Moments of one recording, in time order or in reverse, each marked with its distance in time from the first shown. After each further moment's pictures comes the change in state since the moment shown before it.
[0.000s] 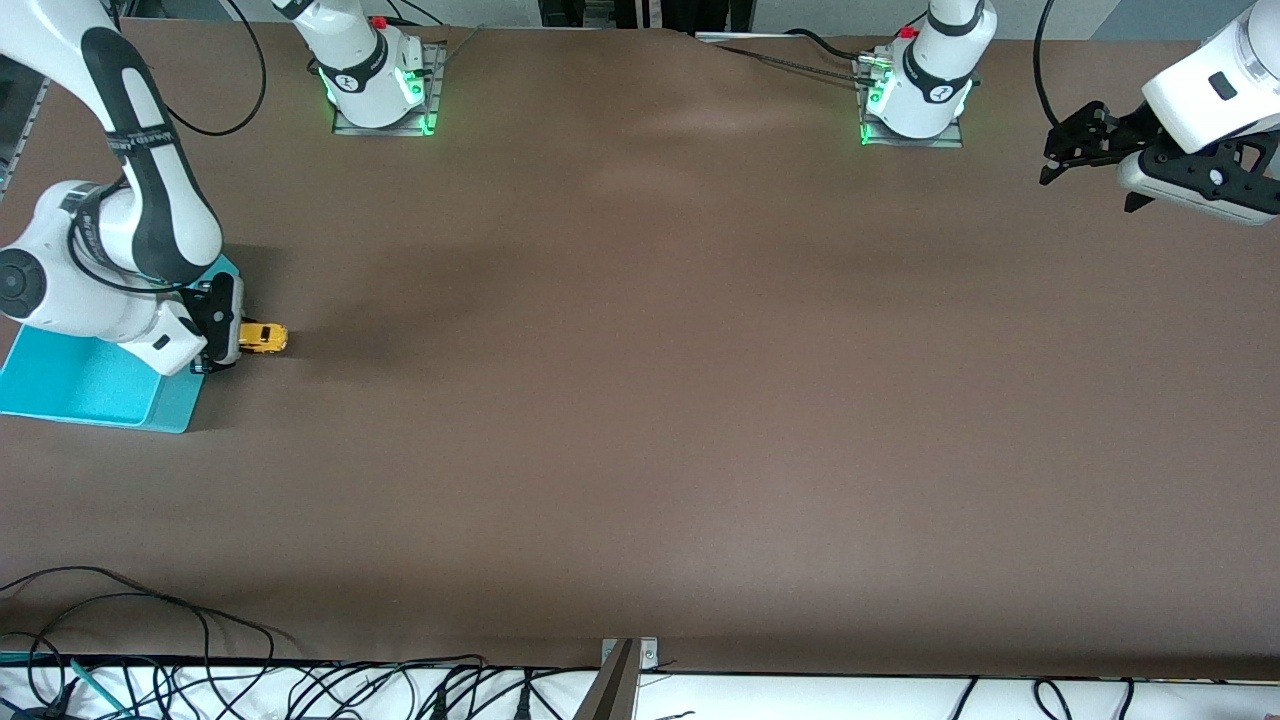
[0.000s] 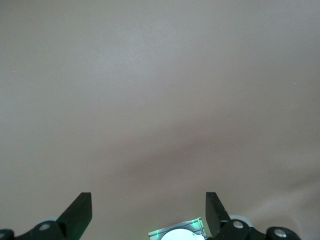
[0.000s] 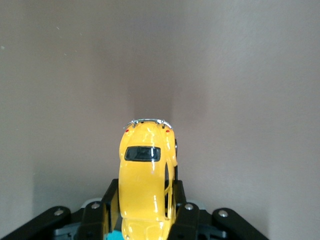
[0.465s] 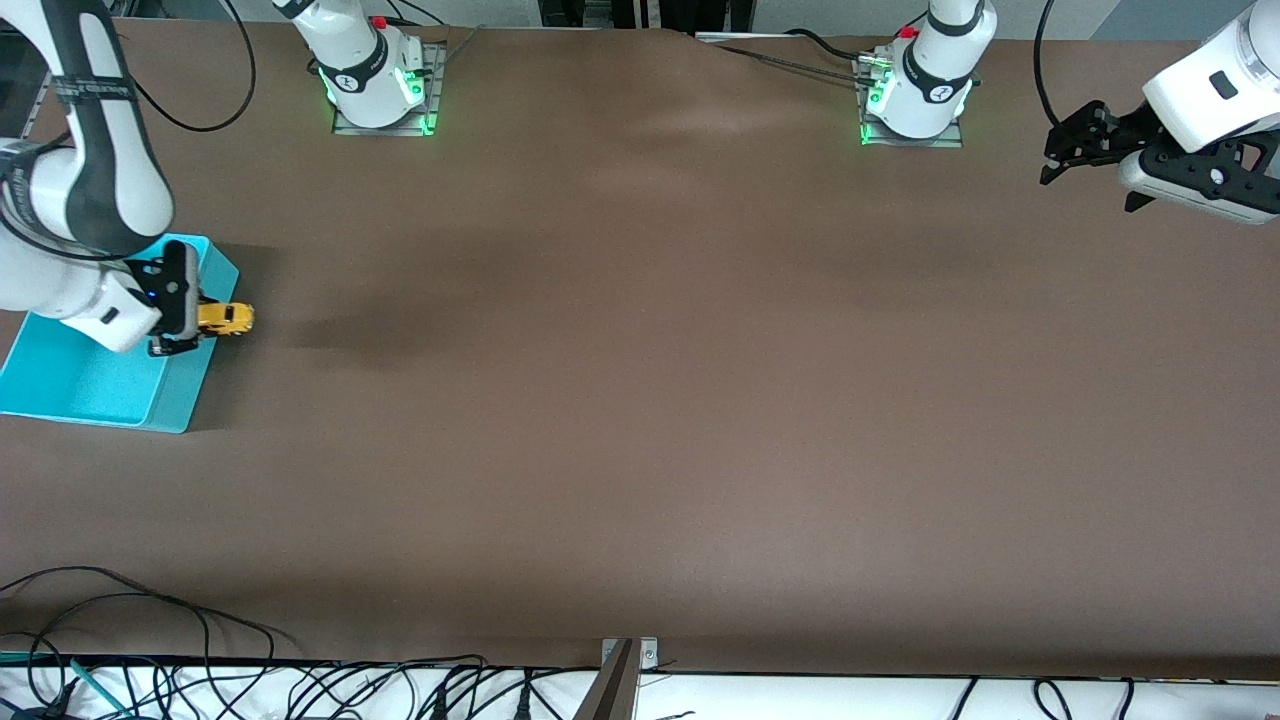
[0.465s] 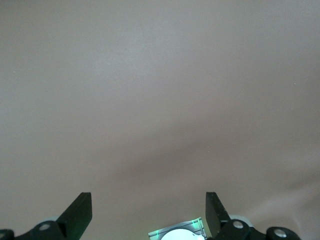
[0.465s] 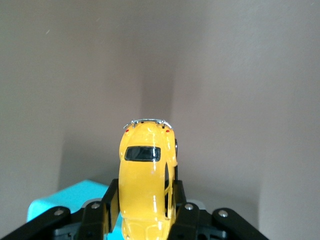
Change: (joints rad) left arm 0.000 -0.001 0.000 0.001 0.000 0.000 0.000; right arm -0.082 -0.097 0.001 0.007 -0.001 -0.108 -0.189
